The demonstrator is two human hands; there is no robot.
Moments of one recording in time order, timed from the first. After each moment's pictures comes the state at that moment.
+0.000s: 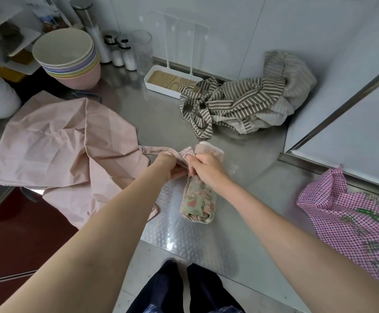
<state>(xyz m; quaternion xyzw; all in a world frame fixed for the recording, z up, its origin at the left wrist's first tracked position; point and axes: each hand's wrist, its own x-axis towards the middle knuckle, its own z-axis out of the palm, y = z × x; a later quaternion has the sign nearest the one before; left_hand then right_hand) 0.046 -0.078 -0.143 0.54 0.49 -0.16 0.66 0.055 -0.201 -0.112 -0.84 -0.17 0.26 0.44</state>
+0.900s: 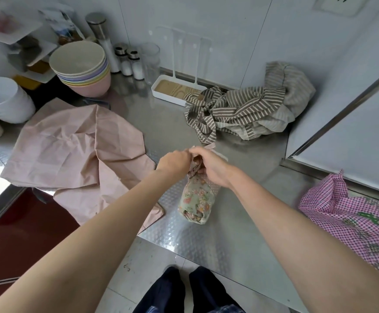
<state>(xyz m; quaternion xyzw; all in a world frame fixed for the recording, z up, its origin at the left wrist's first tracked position) 0.034 -0.084 -0.115 0.98 0.11 -0.16 0.07 0.076 -0.182 -0.110 -0.69 0.01 0.44 0.57</state>
